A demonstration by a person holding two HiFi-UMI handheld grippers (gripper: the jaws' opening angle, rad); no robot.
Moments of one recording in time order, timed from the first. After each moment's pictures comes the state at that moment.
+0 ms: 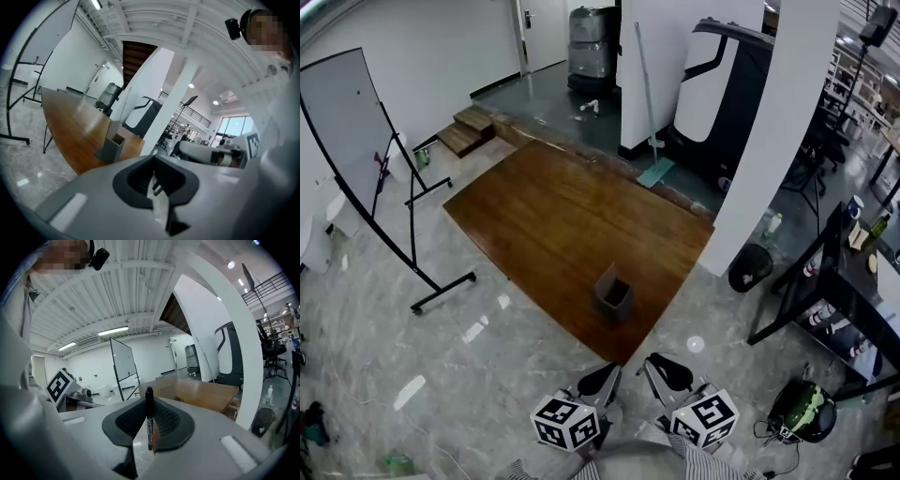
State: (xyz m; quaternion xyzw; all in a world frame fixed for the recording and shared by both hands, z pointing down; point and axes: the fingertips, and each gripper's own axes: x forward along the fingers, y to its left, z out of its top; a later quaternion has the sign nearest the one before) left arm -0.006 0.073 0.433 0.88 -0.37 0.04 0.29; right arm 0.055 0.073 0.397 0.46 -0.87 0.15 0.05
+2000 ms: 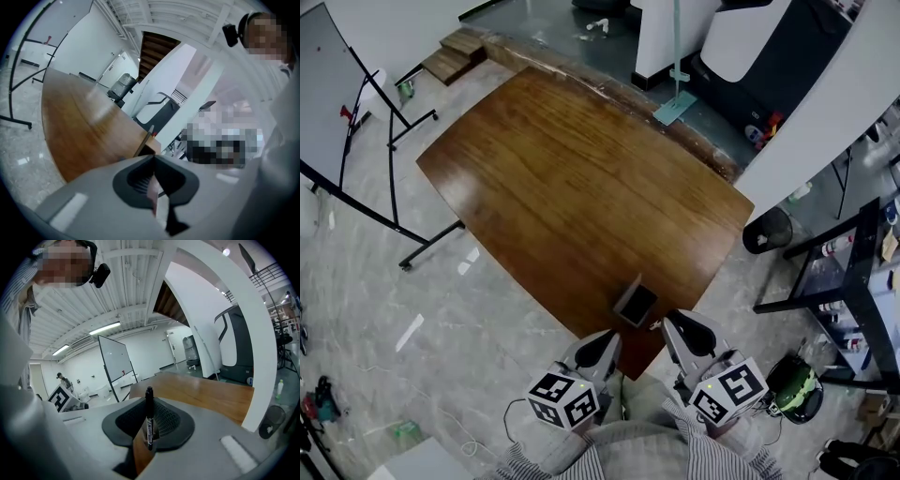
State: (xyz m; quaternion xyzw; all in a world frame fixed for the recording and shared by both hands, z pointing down) left arm -0.036 -0.079 0.482 0.84 -0.39 0.04 0.38; right arm 0.048 -0.101 0.416 0.46 -0.86 0.20 0.07
